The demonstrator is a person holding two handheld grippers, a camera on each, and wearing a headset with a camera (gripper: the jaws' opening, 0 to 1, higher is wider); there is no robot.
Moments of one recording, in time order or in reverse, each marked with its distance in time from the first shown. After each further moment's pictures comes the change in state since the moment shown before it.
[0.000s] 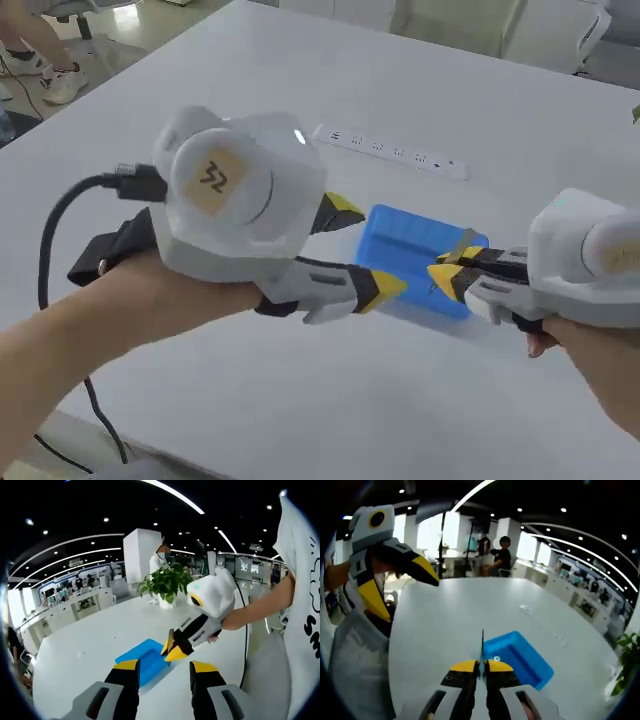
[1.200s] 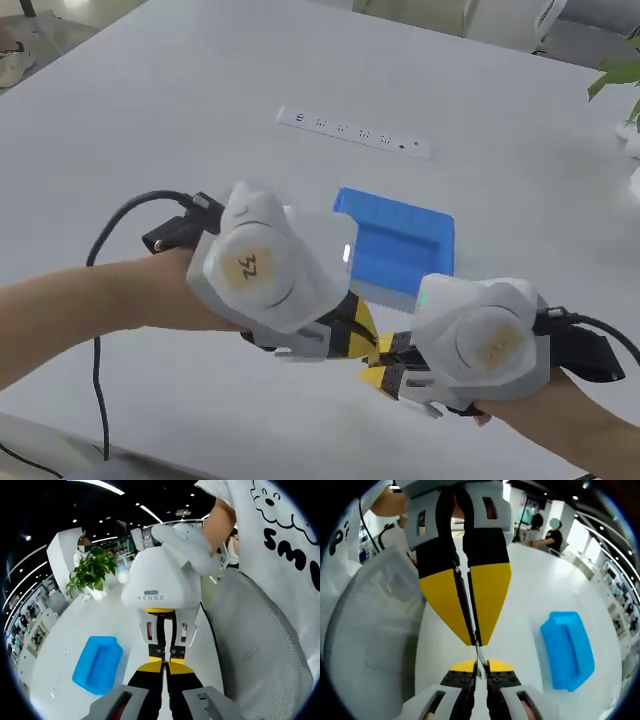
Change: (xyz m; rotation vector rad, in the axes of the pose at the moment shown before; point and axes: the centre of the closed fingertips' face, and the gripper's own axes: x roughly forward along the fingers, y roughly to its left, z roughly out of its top) left arm 0.034 -0.077 -0.082 0.426 0.214 -0.499; right arm 0.014 0.090 -0.081 -0.244 0.304 0.294
